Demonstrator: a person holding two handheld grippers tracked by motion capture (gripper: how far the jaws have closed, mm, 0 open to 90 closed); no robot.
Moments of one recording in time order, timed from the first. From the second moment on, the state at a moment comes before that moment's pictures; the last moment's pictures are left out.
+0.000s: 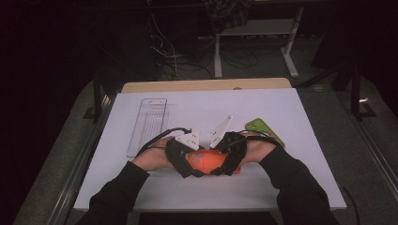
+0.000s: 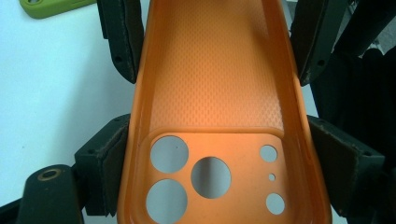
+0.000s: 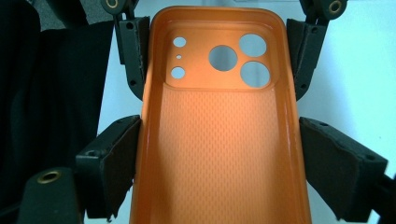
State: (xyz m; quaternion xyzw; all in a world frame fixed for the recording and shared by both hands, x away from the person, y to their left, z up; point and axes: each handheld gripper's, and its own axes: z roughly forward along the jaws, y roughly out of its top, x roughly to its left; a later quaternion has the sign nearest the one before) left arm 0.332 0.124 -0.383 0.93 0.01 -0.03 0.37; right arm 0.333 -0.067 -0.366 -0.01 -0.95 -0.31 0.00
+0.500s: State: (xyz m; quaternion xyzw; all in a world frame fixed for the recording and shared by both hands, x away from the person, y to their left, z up) left arm 0.333 0.136 -0.386 0.93 0.08 0.00 0.35; right arm 0.343 -0.110 -0.362 -0.14 -0.92 -0.37 -0.03
